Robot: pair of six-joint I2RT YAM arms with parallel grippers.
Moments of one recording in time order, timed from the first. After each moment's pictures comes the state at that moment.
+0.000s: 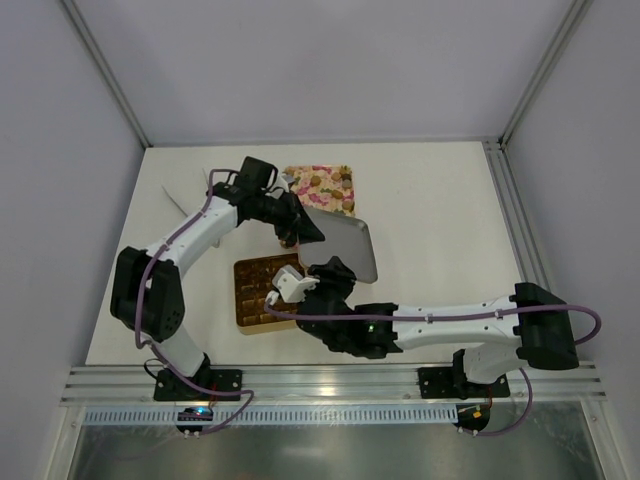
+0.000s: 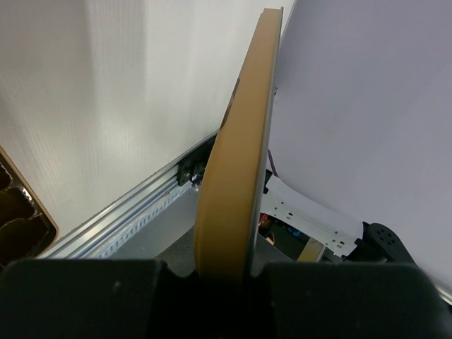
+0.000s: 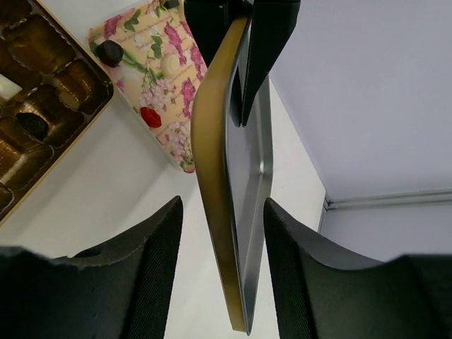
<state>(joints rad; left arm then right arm) -0.42 1.67 1.33 -0.61 0.81 -0.94 1.43 1.43 0.97 -0.09 1.09 -0.40</state>
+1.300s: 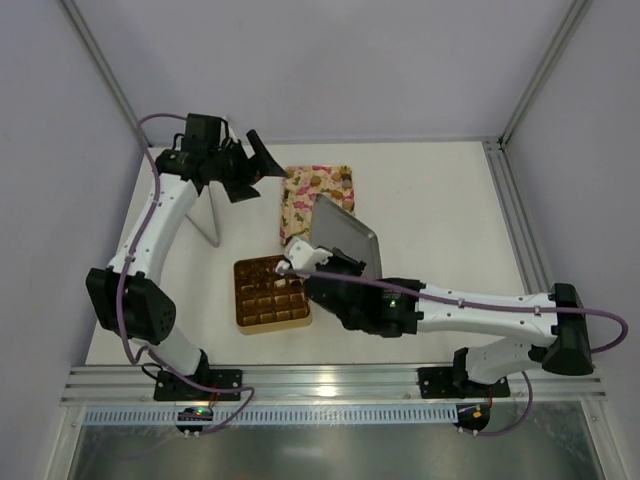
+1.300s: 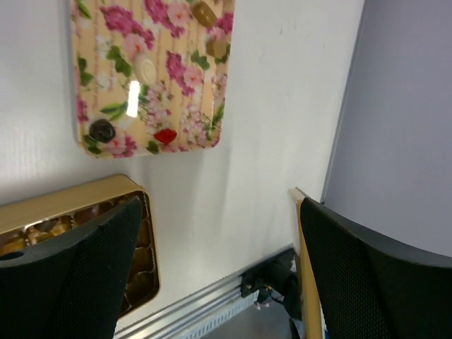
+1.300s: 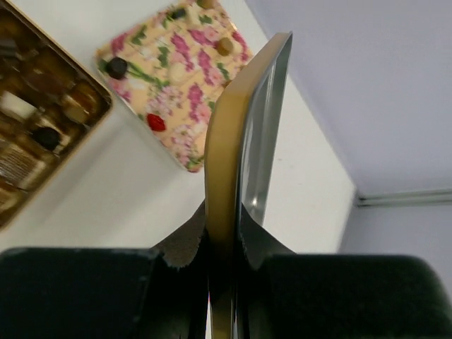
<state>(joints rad) -0.22 1.63 1.64 -0.80 0.45 -0.71 1.38 1.35 1.11 -0.36 1.00 -0.31</state>
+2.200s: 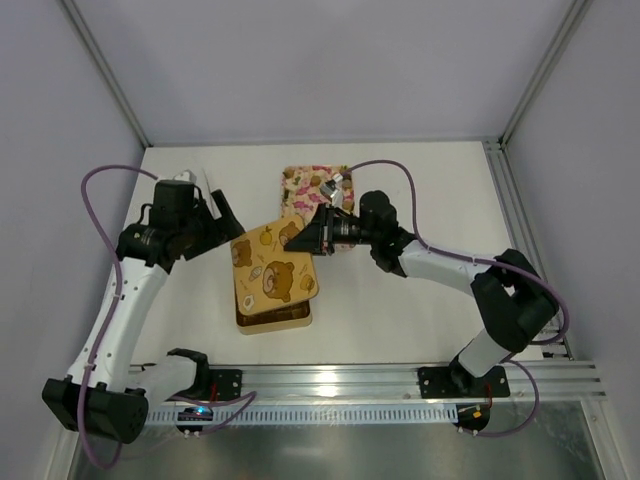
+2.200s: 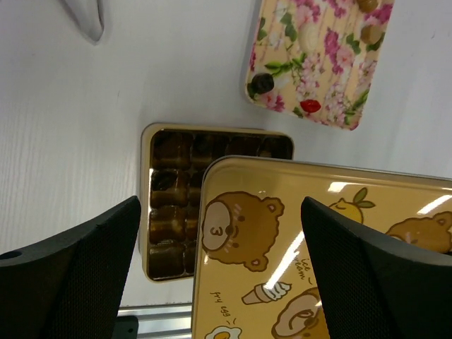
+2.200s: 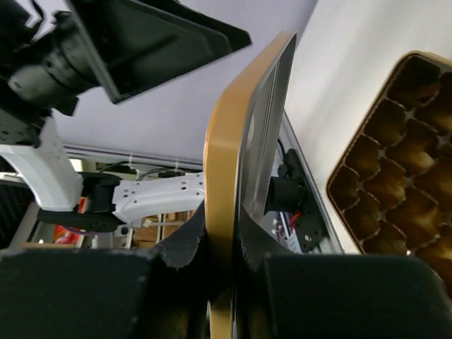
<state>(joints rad) -0.20 1.08 1.21 -0.91 0.02 -0.58 0.69 1.58 0.93 0.55 -0.77 1.17</state>
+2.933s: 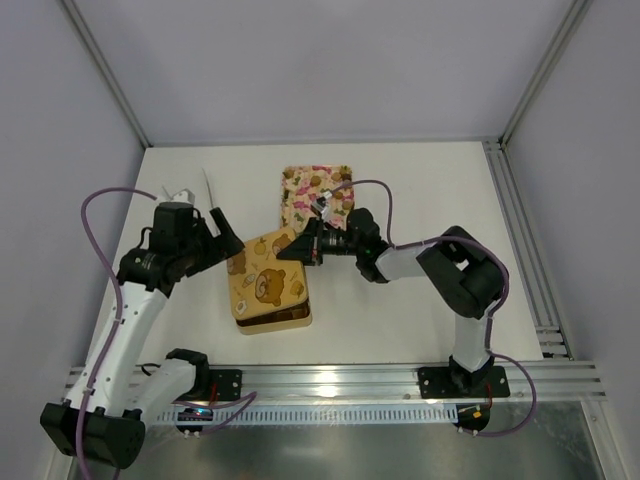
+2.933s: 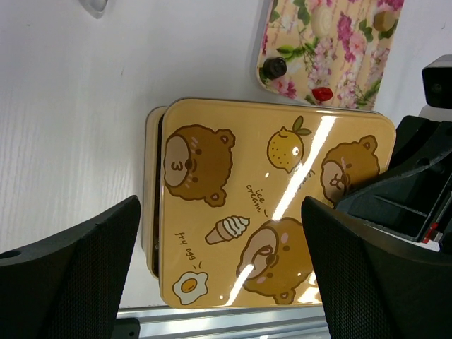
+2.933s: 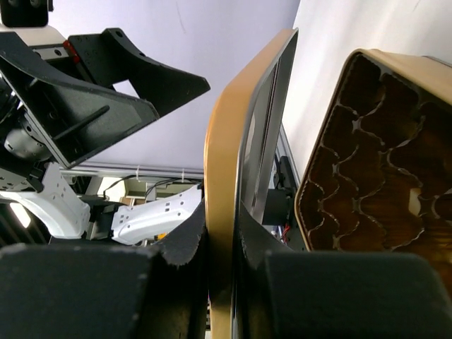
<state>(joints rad) -0.20 0.94 1.02 -0.85 0.03 -0.60 0.71 1.90 0.89 0.98 -0.77 1.37</state>
